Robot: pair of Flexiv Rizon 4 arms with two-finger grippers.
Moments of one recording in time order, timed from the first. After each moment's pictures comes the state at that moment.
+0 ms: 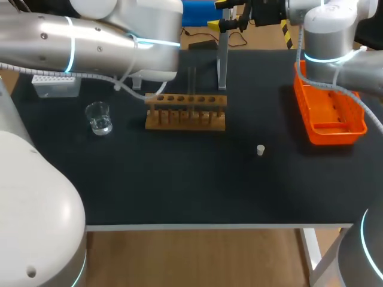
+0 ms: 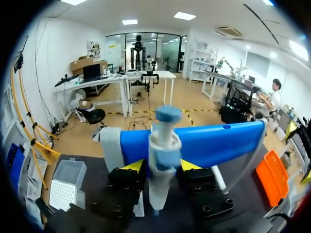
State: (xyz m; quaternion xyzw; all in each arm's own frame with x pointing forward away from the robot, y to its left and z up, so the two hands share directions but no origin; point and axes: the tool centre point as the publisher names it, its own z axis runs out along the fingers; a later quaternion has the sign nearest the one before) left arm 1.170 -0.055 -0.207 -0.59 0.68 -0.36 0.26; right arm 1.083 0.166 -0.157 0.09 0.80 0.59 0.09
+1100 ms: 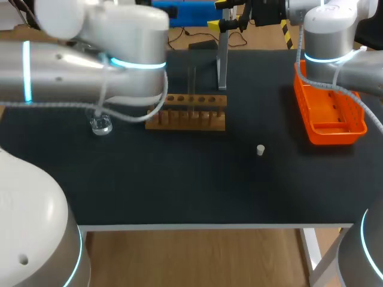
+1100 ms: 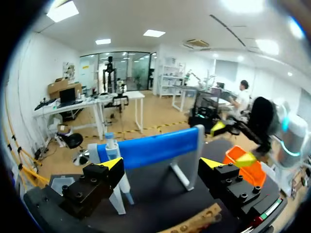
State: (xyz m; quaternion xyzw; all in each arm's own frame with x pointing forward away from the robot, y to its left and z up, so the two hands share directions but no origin) left arm 1.072 -0.107 -0.130 -0.46 0.71 -0.47 0.25; right arm 1.083 0.166 -0.157 0.09 0.80 0.59 0.09
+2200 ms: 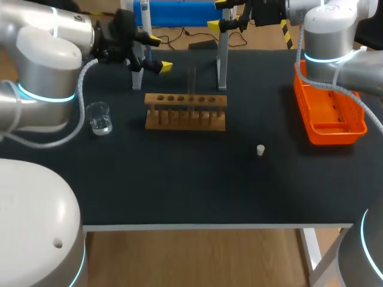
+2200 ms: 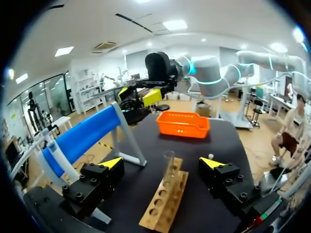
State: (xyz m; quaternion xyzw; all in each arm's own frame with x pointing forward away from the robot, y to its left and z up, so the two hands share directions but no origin) left arm 0.971 -0.113 -0.192 -0.12 0.84 -0.51 0.11; right arm 1.083 0.166 -0.157 0.09 0.80 0.59 0.09
